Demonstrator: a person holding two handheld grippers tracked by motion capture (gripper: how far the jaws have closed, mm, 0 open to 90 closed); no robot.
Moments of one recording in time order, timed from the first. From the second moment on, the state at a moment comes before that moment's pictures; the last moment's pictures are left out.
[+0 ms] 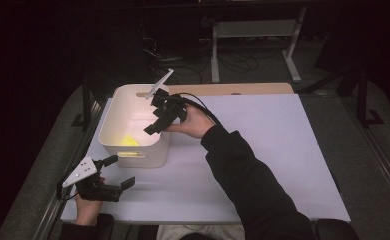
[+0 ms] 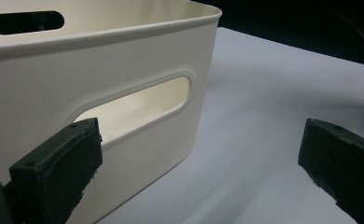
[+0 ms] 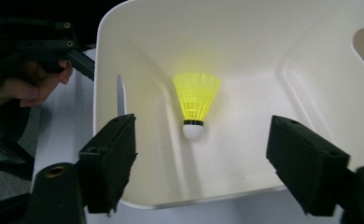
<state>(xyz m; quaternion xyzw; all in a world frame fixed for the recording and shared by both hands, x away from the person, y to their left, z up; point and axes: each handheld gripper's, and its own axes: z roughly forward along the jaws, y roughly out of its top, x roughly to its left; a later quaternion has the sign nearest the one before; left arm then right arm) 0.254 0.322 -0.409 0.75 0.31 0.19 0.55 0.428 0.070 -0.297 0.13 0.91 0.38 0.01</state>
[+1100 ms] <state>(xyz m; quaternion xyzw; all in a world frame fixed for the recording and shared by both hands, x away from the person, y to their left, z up) 0.255 0.322 -0.410 0.75 0.31 0.19 0.56 0.420 0.018 -0.282 0.16 0.89 0.42 0.05</state>
